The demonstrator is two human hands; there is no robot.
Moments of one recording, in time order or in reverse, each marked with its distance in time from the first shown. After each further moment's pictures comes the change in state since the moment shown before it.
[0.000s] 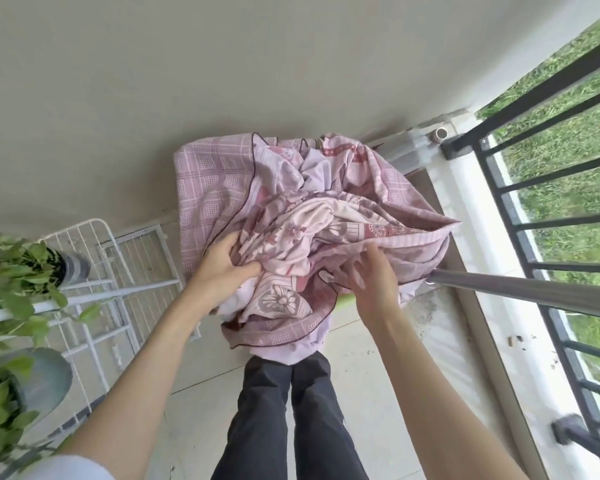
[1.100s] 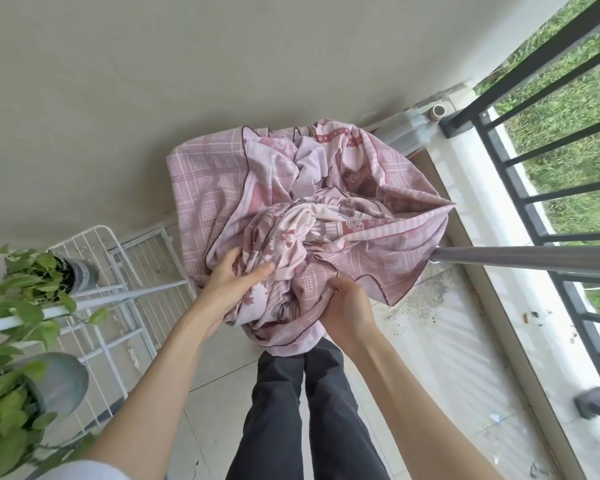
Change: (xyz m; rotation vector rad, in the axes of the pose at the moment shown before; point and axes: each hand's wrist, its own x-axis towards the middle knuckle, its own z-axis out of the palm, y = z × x) left_hand -0.015 -0.022 0.016 -0.089 -0.018 -0.243; right_hand -0.025 0.061 -0.001 0.264 -0.238 0.309
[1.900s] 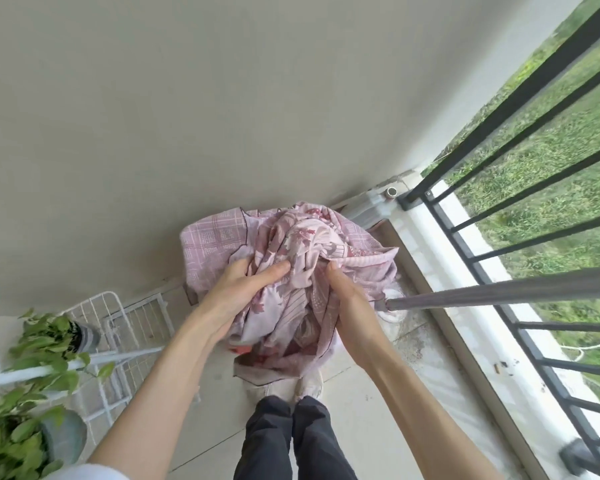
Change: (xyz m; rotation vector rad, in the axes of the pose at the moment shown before) left_hand -0.090 0.131 0.003 -0.142 -0.234 0.242; right_hand -0.137 -0.084 0.064 -0.680 -0.202 -0.452
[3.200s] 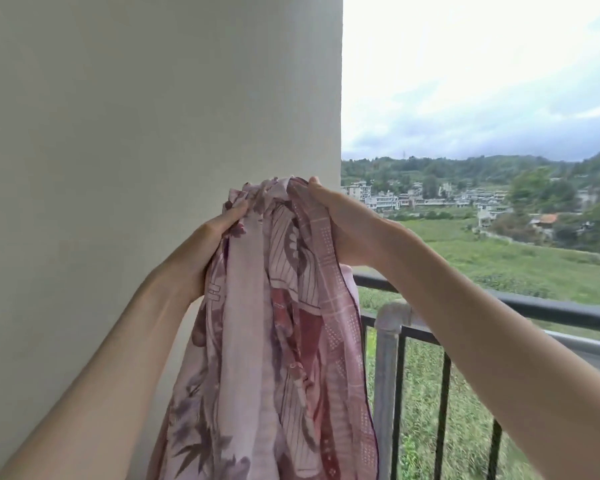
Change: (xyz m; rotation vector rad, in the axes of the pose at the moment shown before) left_hand -0.246 0.465 0.136 0.174 -0.528 1.093; right_hand -0.353 -0.457 -0.005 -0.121 0.089 -0.847
